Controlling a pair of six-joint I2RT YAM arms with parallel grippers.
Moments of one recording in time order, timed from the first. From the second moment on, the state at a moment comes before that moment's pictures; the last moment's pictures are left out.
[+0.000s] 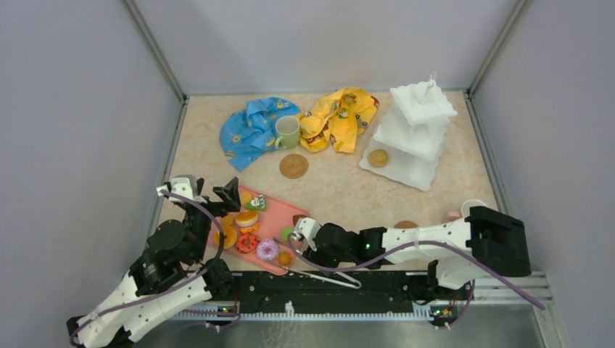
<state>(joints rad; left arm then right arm) -0.96 0.22 0.67 -0.37 -0.88 -0.11 1.39 1.39 0.72 -0.13 0.14 0.17</state>
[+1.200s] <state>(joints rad) -0.96 0.51 0.84 -0.59 -0.25 -0.38 1.37 1.09 0.72 -0.17 0.29 0.35</state>
